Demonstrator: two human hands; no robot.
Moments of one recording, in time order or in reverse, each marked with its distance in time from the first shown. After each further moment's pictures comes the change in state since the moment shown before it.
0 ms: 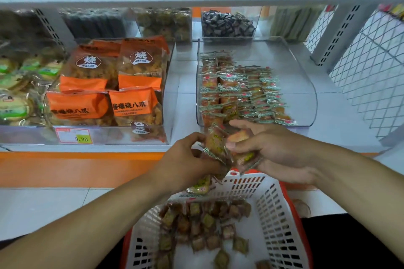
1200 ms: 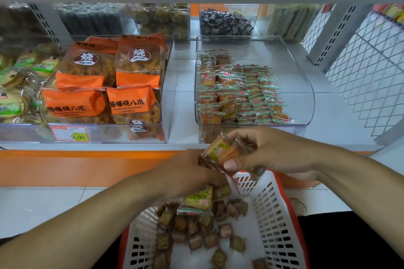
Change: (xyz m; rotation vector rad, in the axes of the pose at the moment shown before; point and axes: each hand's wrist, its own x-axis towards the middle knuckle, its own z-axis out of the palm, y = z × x) left_hand -0.005 0.001 0.003 0.271 -0.203 -0.020; right_hand -0.010 -0.001 -0.010 -0.581 -0.130 -0.097
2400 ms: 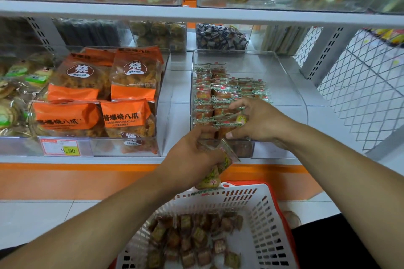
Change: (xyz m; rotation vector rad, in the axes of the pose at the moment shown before) left_hand 0.028 0.019 -0.004 -0.226 0.306 0.187; right_hand 0.058 -0.022 -0.050 -0.370 0.525 0.055
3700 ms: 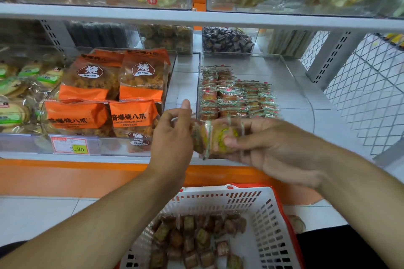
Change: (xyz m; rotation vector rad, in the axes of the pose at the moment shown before) left_hand -0.002 0.022 -0.008 -0.472 0.489 0.043; right_hand -0.072 -0.024 0.006 1.071 -0.525 0.026
